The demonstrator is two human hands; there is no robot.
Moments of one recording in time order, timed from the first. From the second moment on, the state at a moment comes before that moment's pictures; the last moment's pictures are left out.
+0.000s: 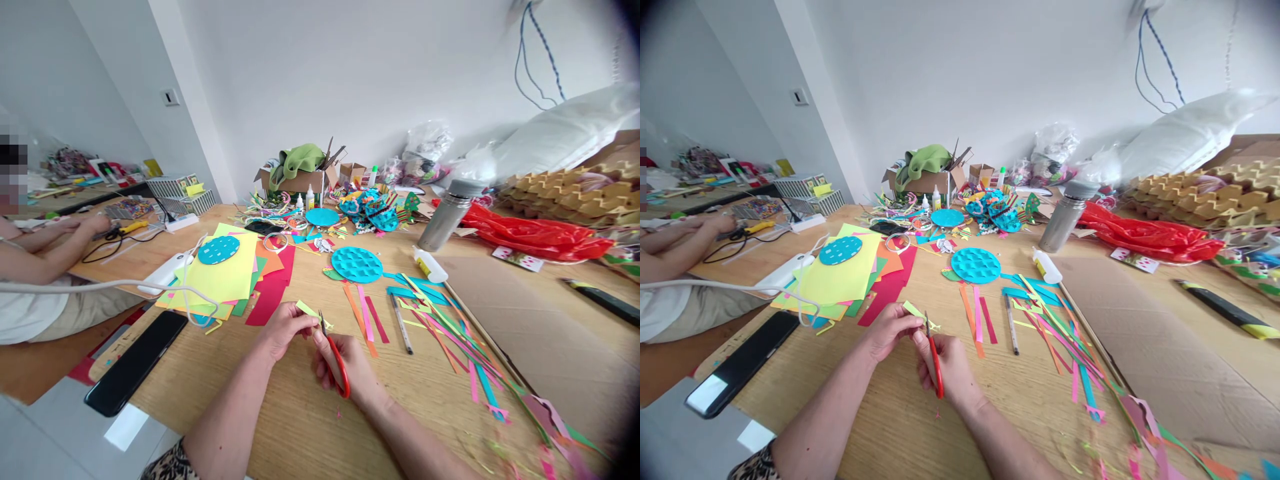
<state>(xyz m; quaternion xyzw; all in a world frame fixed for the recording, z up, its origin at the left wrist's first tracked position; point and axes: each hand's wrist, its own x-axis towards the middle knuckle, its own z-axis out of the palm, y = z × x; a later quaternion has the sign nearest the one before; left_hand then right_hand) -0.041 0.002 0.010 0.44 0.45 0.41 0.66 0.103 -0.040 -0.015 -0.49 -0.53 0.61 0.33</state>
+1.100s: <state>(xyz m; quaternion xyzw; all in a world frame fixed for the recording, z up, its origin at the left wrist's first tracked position) -0.033 0.000 0.013 0.43 0.44 0.42 0.67 0.107 -0.036 -0.011 -0.50 -0.54 0.60 0.32</state>
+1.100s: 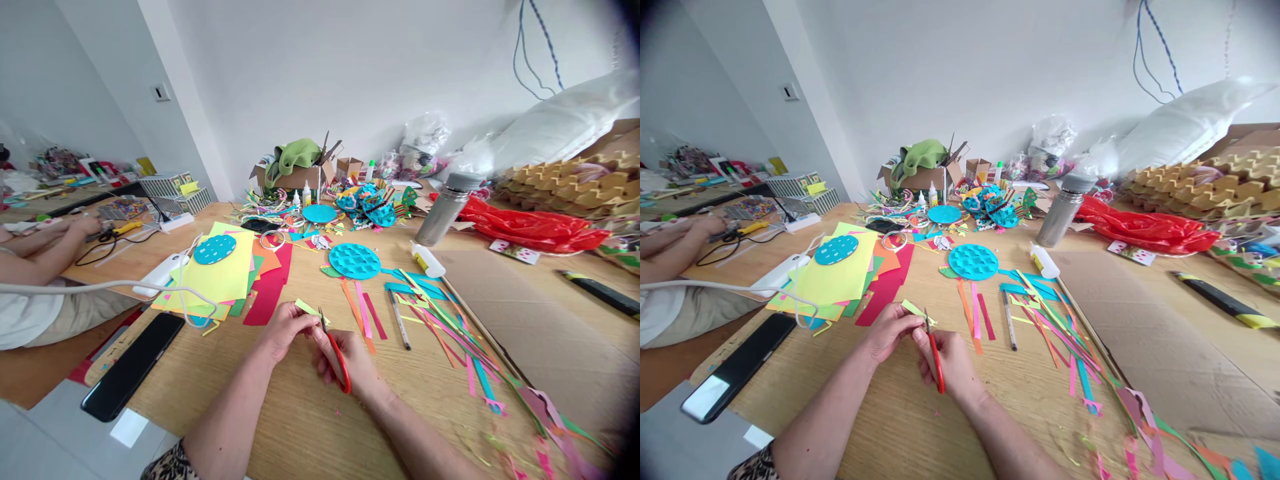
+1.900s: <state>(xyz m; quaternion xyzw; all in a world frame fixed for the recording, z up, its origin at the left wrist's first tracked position) -0.025 0.008 0.012 0.44 0.41 0.42 0.68 0.125 -0.027 0.001 -0.45 -0.57 0.60 0.32</state>
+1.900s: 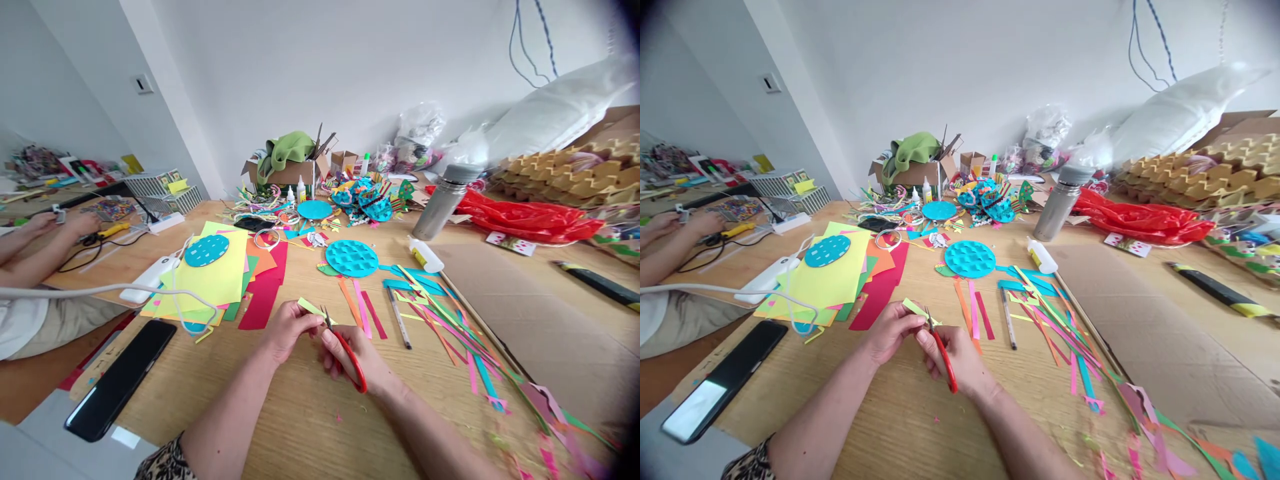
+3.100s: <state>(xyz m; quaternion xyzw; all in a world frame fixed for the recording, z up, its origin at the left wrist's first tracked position) -0.027 0.010 0.005 0.47 0.42 0.40 0.66 0.124 -0.024 -0.012 -0.47 -0.58 0.59 0.31</state>
